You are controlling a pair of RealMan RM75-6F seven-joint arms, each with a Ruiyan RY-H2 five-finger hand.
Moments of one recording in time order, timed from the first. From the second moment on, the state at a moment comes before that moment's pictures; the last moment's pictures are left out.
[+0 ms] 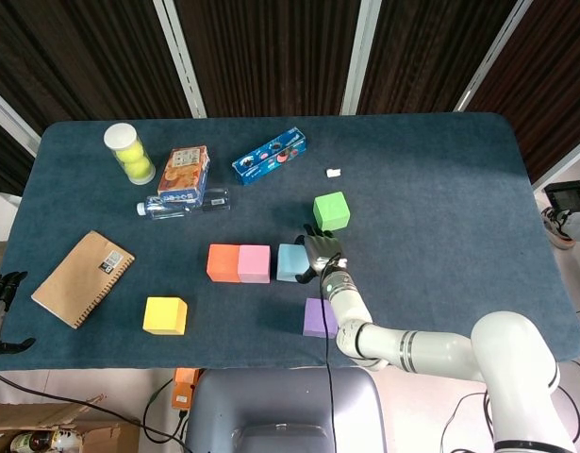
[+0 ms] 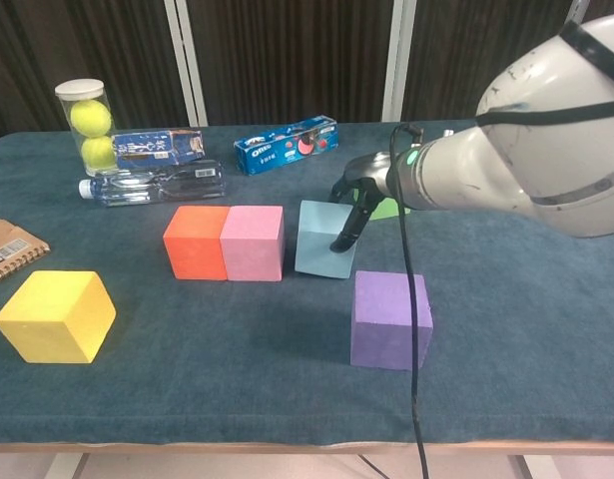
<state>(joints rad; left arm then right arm) -0.23 -0.93 -0.05 -1.62 1.22 1.14 0.05 1.22 -1.65 0.29 -1.41 -0.02 0.88 -0.69</state>
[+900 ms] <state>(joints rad) -0.23 -0.92 -0.04 -1.62 1.22 1.12 0.05 1.24 -1.71 0.31 -1.36 -0.02 0.89 -0.71</state>
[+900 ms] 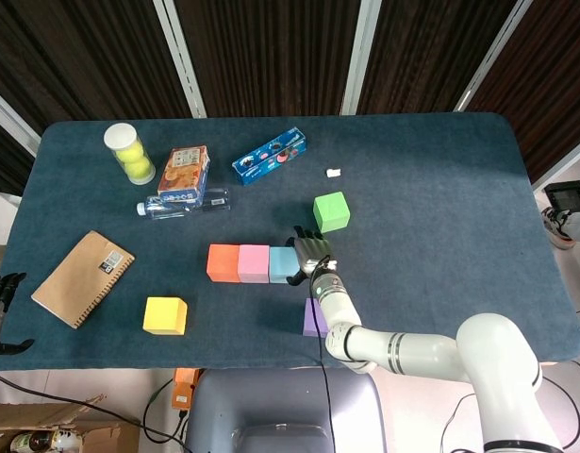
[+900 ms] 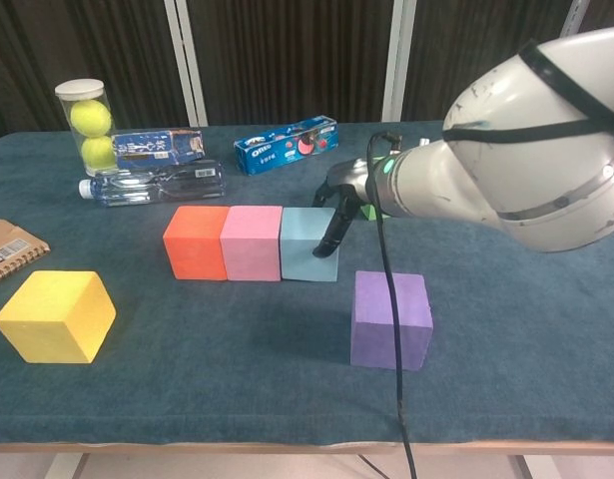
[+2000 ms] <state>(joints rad) -0.23 -0.92 -0.04 -1.61 1.21 1.11 0.03 1.24 -1.72 0.33 -1.34 -0.04 0.86 -0.69</state>
